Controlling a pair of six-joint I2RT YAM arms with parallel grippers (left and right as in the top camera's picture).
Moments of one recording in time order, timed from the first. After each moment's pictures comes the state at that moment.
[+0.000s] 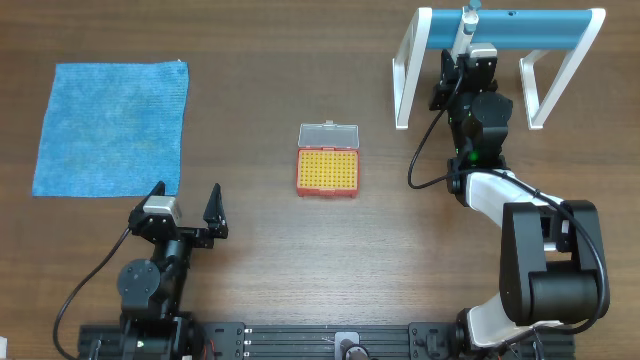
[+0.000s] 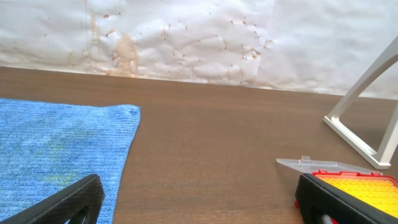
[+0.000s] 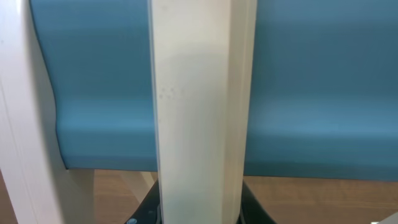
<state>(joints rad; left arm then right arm) -0.01 0.04 0.01 -0.07 0.09 -0.14 0.01 1.74 0.72 0.95 -0.06 0.03</state>
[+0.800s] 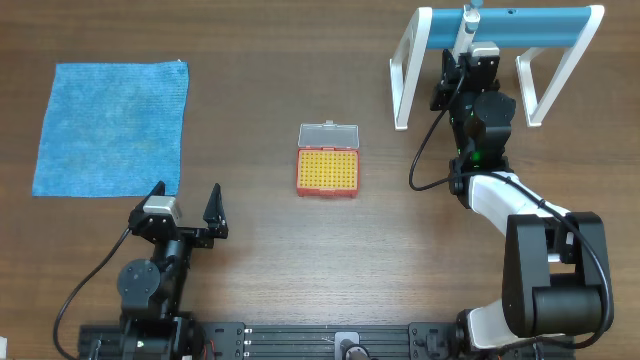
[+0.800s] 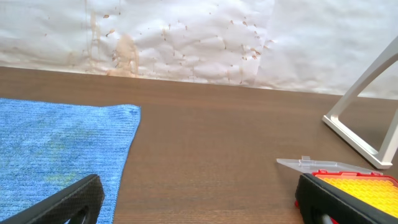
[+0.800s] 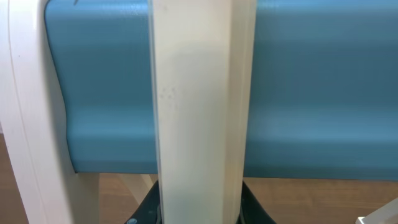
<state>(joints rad) -0.01 0.04 0.01 -0.07 0.09 -0.14 0.01 1.68 0.72 0.89 -0.06 0.03</state>
